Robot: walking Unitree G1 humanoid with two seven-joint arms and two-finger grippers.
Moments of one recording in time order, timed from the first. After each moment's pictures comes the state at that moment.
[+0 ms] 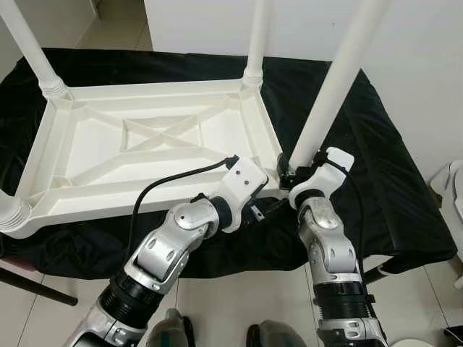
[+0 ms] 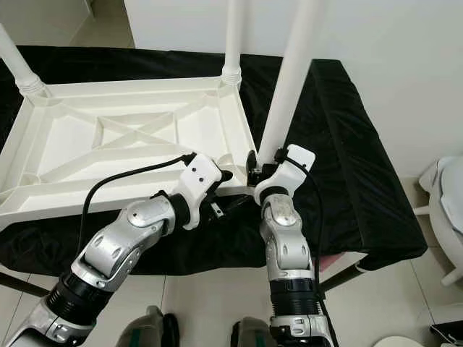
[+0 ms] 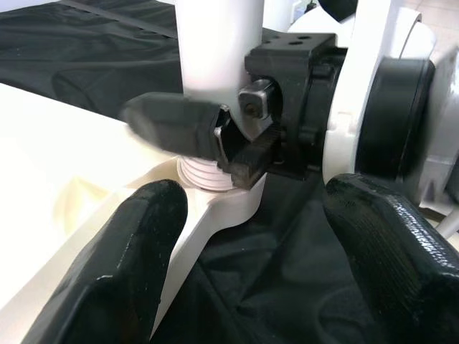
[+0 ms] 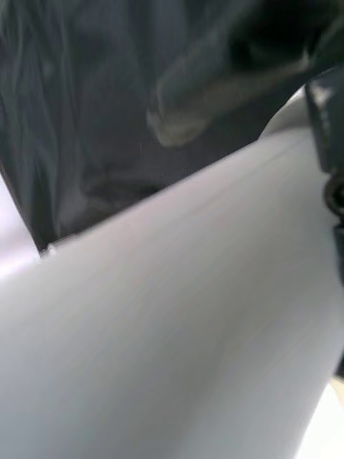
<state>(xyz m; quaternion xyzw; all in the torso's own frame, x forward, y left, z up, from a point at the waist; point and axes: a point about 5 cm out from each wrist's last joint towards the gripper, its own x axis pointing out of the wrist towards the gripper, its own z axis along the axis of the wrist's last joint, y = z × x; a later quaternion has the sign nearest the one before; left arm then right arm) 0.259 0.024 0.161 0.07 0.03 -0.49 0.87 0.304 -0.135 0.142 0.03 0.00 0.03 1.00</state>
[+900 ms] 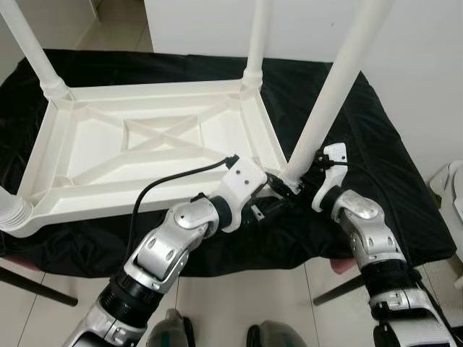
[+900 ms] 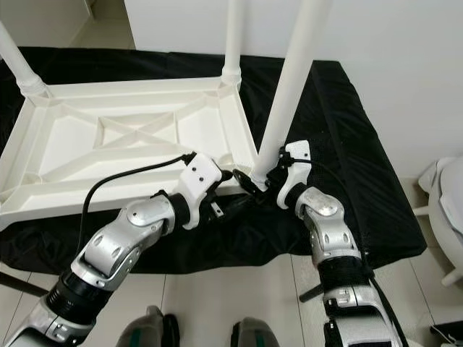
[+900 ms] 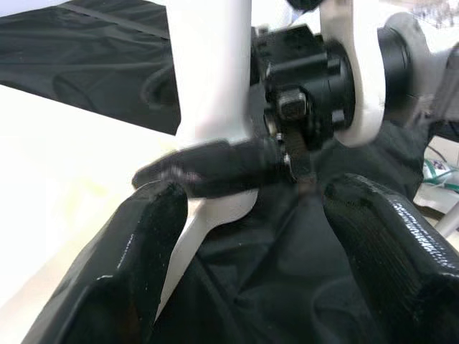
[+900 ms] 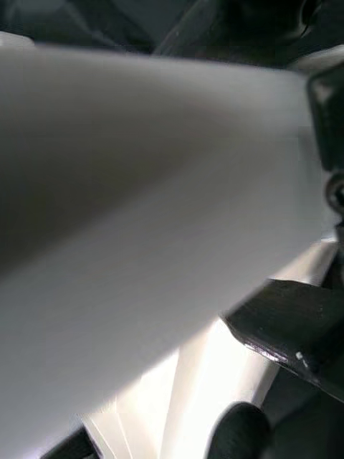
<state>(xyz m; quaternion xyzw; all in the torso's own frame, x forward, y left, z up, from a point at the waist) 0.260 0.026 0.161 0.07 0.03 -0.48 0.87 0.325 -0.165 0.135 -0.10 0.00 0.33 0.94</state>
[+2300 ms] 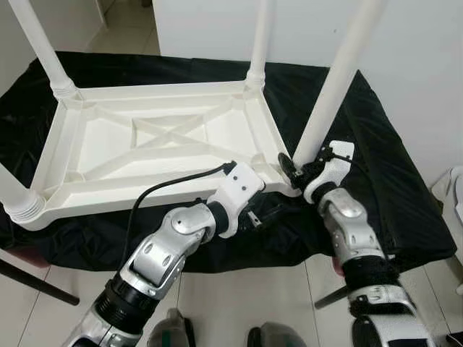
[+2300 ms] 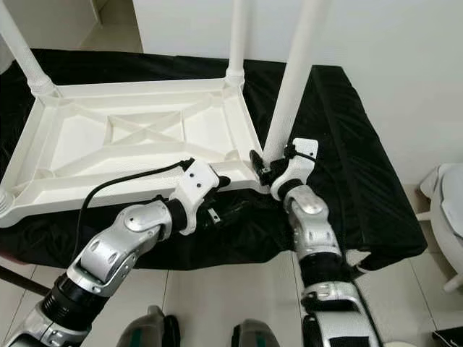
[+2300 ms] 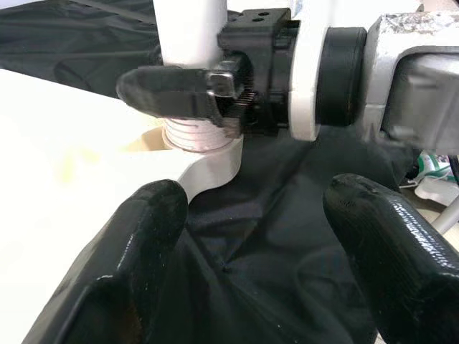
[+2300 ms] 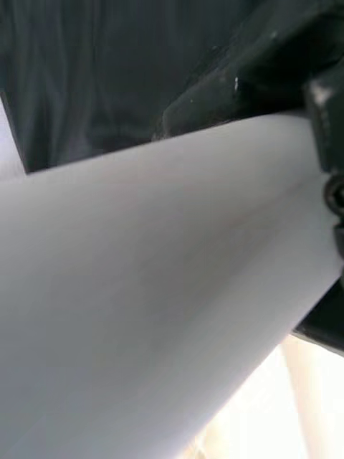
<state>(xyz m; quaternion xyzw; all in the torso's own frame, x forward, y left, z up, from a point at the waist) 0.255 0.029 0.156 0.08 0.04 -0.48 0.87 0.331 -0.148 0.130 0.00 -0.01 0.07 1.00</state>
